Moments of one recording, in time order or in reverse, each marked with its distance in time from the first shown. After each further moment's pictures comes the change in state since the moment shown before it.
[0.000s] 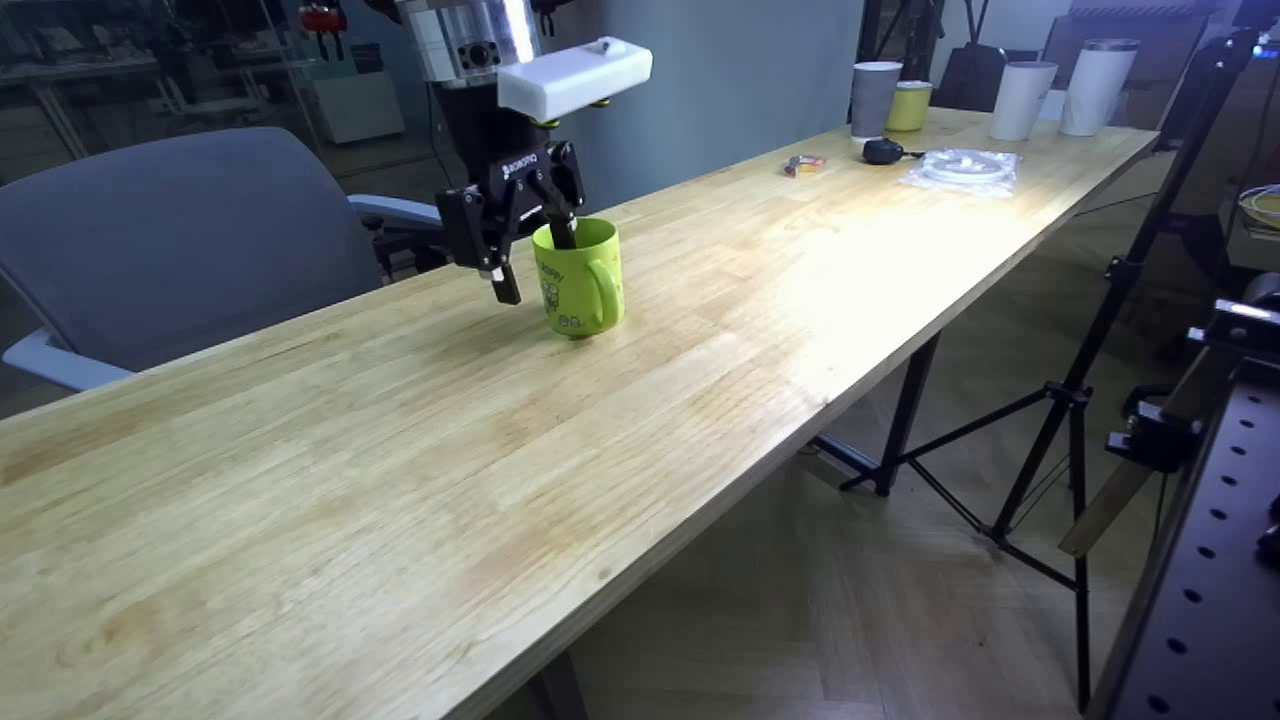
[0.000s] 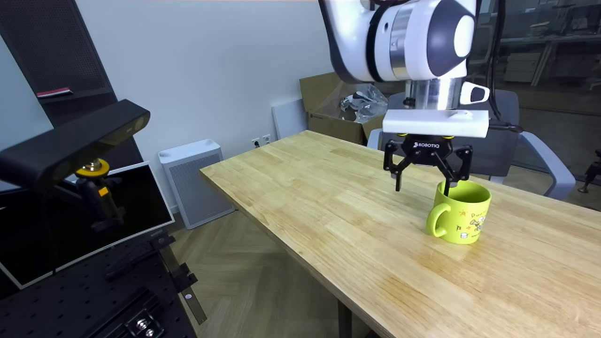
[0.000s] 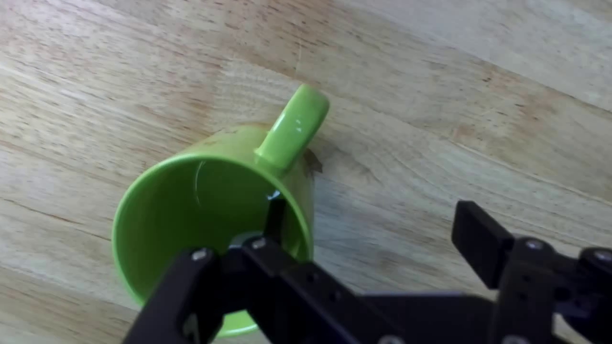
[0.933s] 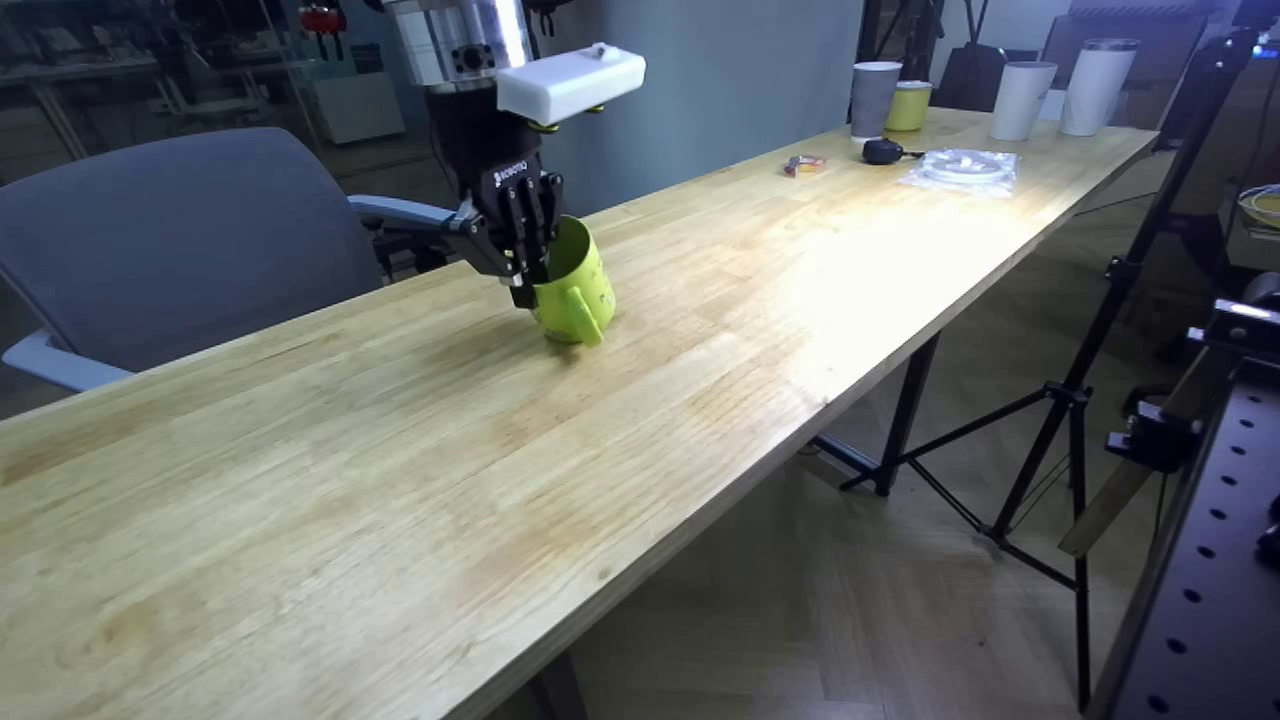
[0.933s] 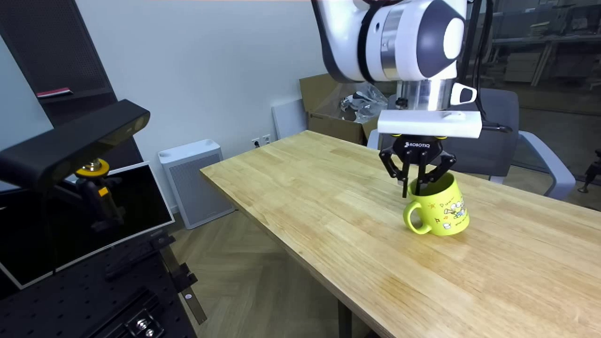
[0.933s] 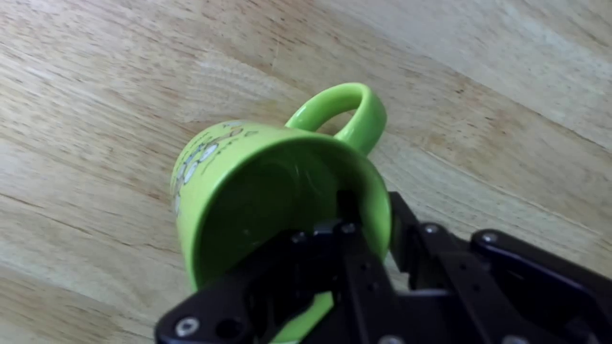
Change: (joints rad) arm -0.017 -0.015 0.037 -0.029 0.002 0.010 -0.066
